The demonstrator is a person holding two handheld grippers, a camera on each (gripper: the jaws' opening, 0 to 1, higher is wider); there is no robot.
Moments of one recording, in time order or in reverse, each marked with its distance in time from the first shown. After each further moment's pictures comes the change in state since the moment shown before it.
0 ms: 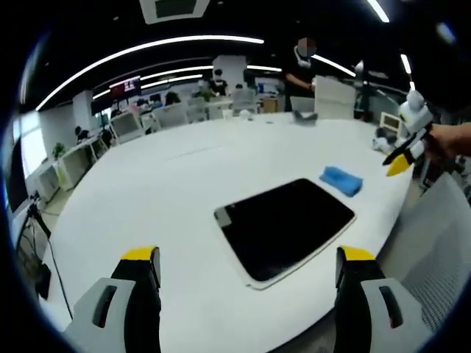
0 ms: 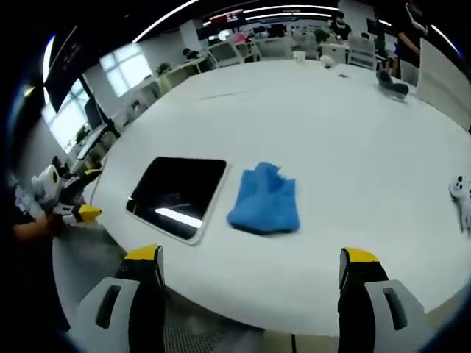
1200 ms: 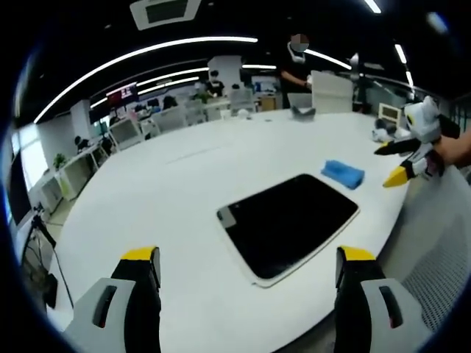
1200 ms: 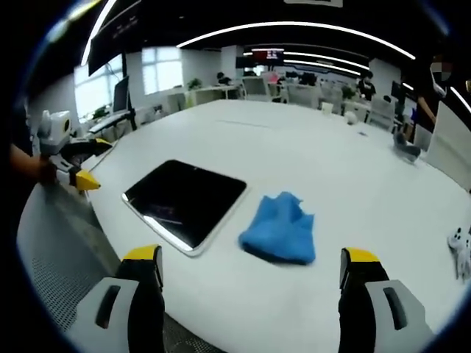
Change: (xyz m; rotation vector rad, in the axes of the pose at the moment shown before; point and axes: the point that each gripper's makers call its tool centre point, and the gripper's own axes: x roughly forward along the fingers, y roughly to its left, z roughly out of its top) left arm 0.000 0.005 -0.002 0.056 0.003 0.018; right arm 0.024 0.023 0.007 -0.238 -0.294 -0.034
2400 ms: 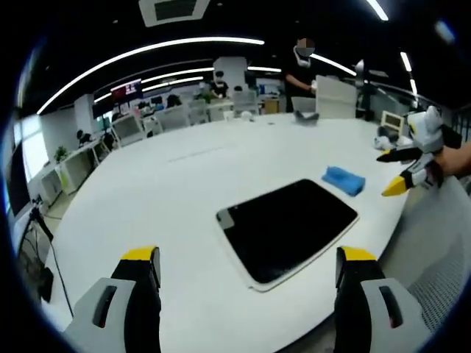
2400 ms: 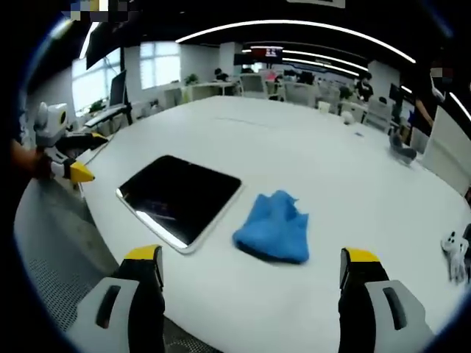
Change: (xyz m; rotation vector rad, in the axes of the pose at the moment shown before) left arm 0.001 -0.004 0.005 -0.034 -0.018 -0.005; right arm 0.000 -0.007 -0.002 -0.025 0.020 -0.046
